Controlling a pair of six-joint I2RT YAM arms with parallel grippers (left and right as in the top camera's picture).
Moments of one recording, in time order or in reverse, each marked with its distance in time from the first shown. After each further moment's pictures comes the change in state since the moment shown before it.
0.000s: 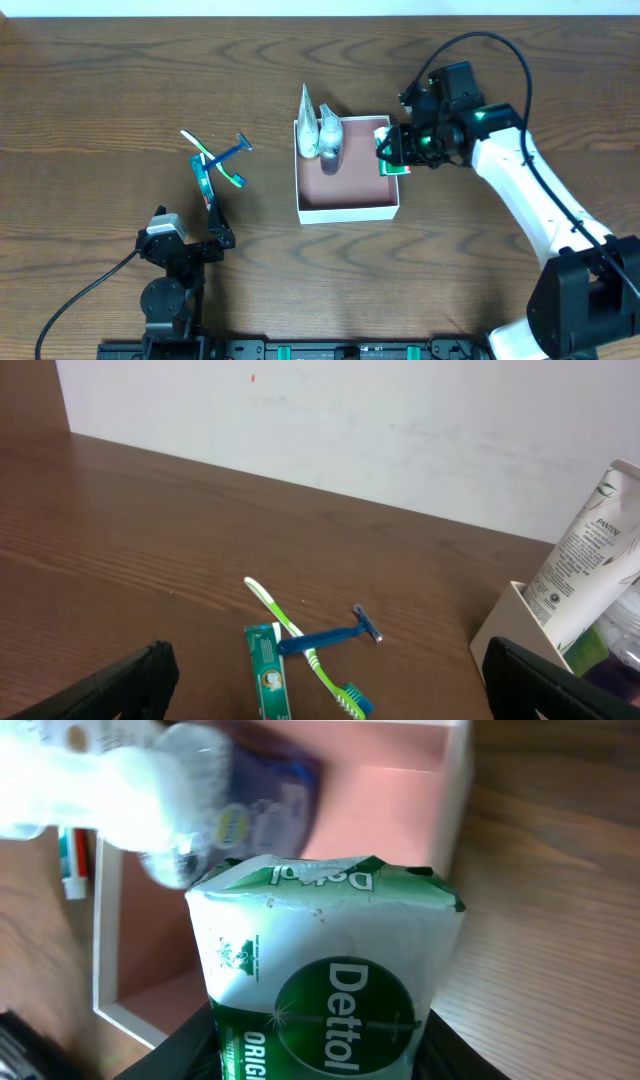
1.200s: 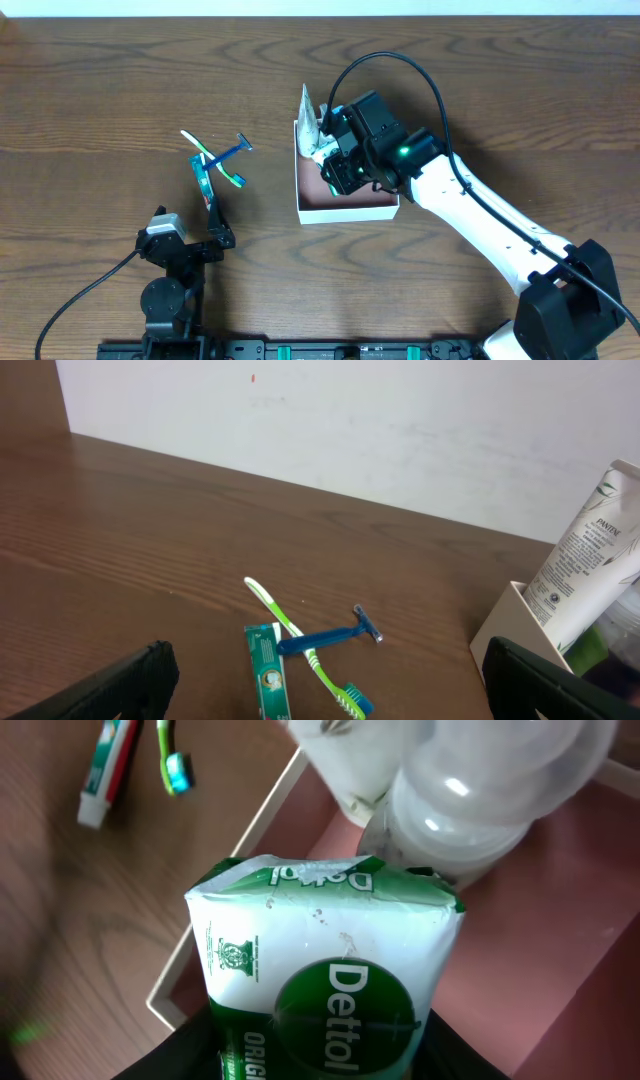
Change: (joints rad) left arm 0.000 0.000 0.000 0.000 0.000 0.000; right arm 0.330 0.002 0.000 0.125 0.200 -0.103
